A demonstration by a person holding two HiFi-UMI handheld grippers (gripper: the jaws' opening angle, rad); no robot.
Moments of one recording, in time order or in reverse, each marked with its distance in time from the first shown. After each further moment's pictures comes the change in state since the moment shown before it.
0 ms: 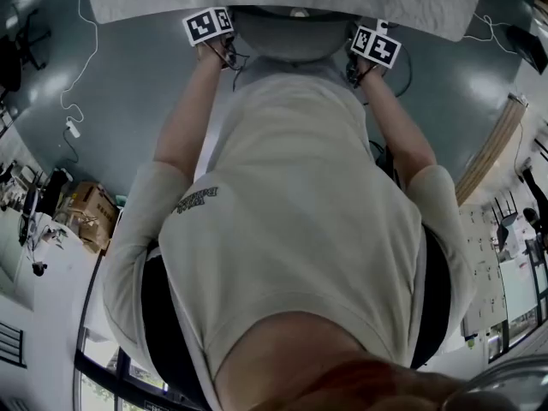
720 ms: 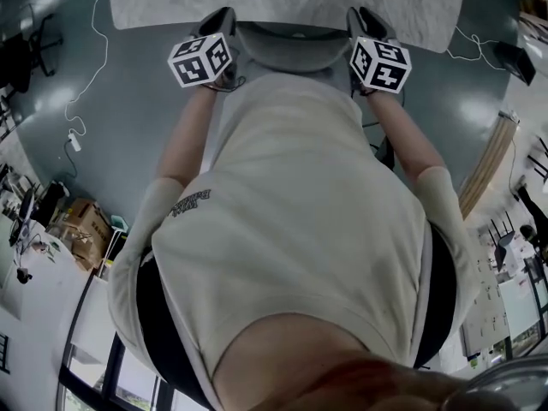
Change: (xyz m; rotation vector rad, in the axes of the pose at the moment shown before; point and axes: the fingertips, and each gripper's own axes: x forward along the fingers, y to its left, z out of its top) left arm -0.193 -0.083 0.074 0.217 -0.528 -0.265; right arm -0.177 0.132 0.127 -0.363 -0.505 0.173
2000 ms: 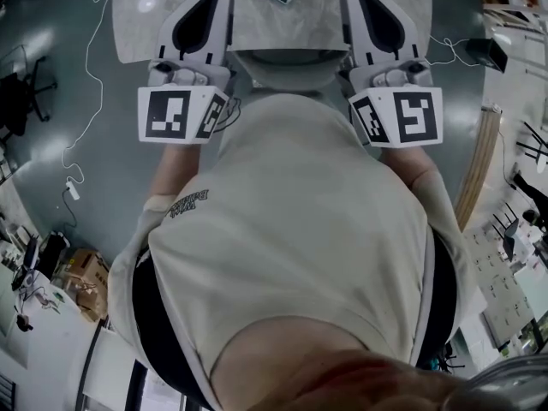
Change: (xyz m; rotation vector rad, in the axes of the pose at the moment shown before) left arm -0.198 -0.116 0.225 0.425 -0.708 -0.276; right arm -0.178 0.183 0.246 -0.294 -0.695 0.130
